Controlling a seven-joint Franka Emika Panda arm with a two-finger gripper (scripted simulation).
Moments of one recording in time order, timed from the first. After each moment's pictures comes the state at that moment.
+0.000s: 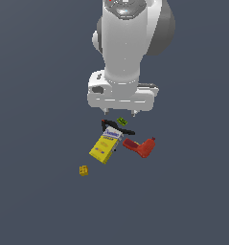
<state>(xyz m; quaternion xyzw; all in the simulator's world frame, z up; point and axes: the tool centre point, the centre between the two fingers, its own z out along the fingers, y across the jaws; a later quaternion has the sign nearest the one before) 0.001 0.020 0.282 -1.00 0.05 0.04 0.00</state>
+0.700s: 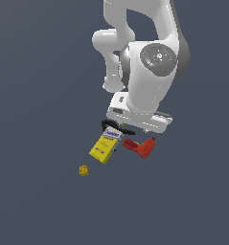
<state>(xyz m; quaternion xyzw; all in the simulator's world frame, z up) 0.017 0.072 0.221 -0.98 0.15 0.09 -0.03</state>
